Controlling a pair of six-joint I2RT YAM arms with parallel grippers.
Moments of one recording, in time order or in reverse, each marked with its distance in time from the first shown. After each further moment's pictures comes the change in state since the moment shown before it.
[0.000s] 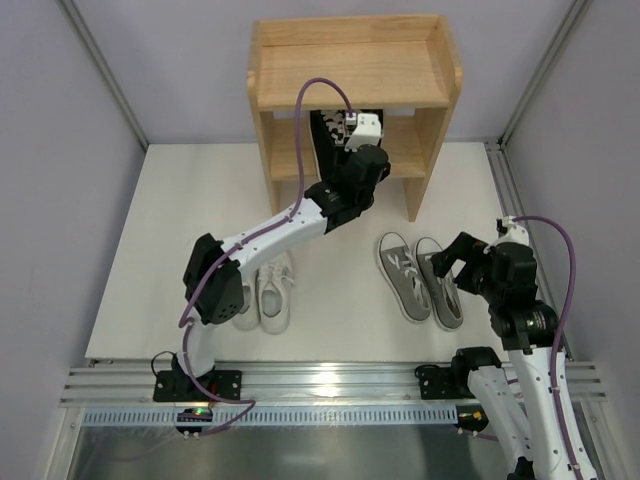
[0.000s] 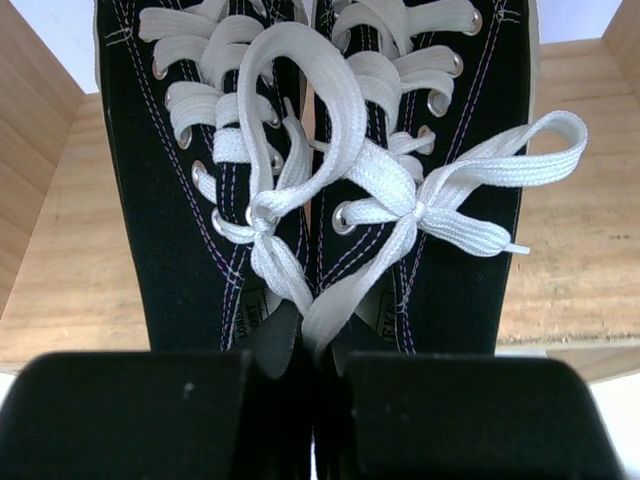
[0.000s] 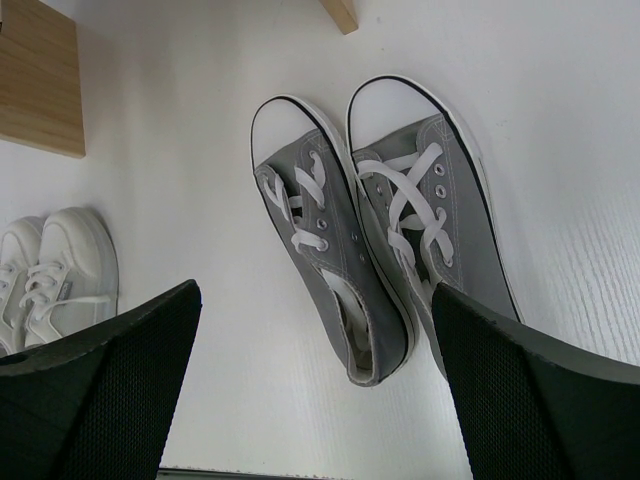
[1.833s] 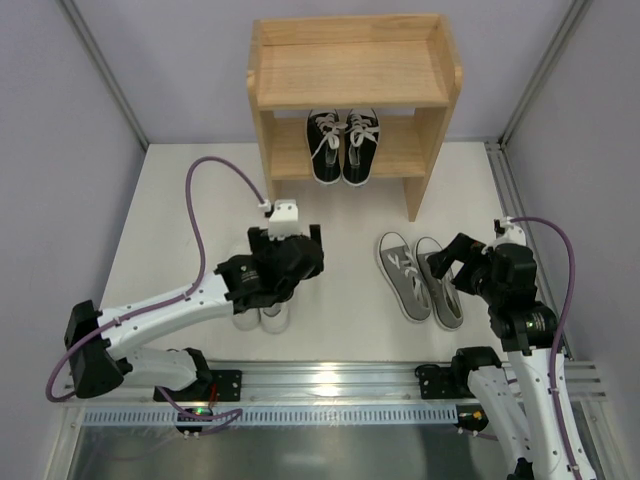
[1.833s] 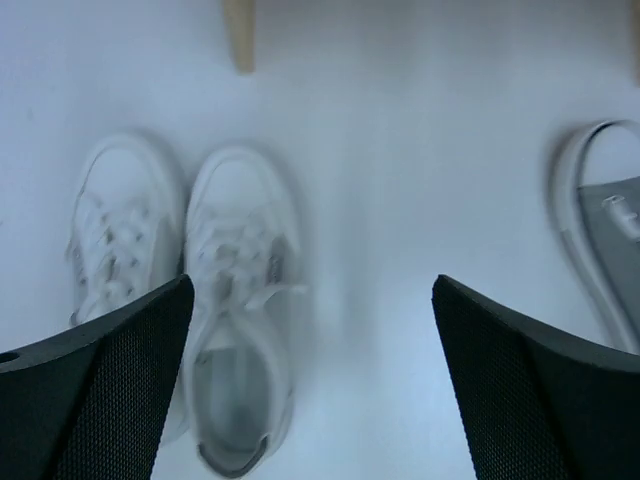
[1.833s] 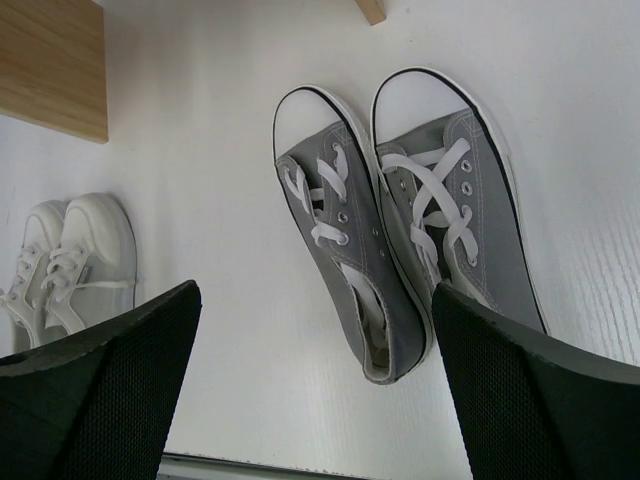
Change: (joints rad) left arm -0.180 -0.741 -0.770 -0.385 0.039 -0.563; right arm 0.000 -0.013 -0.015 0.016 -0.050 0.005
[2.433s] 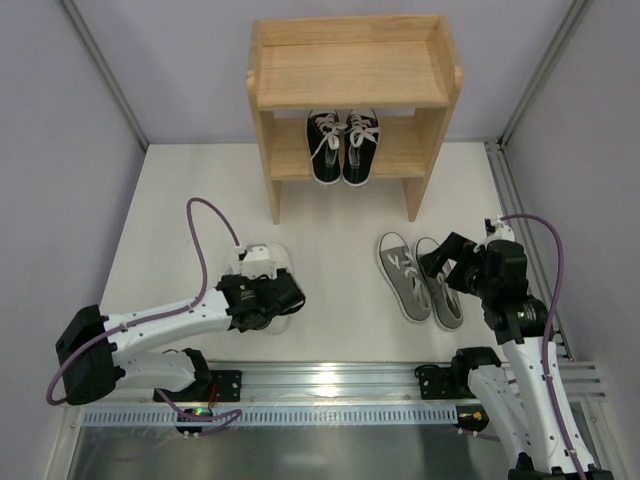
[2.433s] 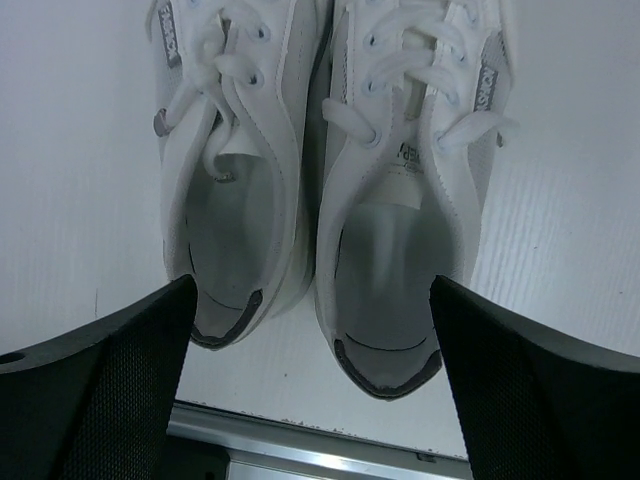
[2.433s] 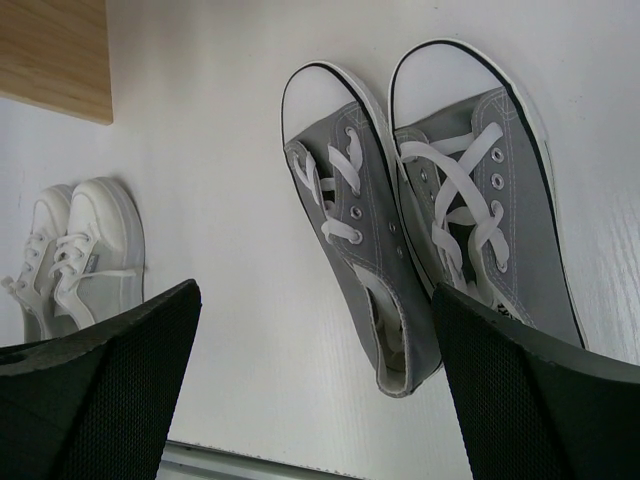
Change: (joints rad) left arm 0.010 -0.095 -0.298 -0.411 0.132 -0.423; right arm 0.000 0.055 -0.060 0.072 -0.064 0.027
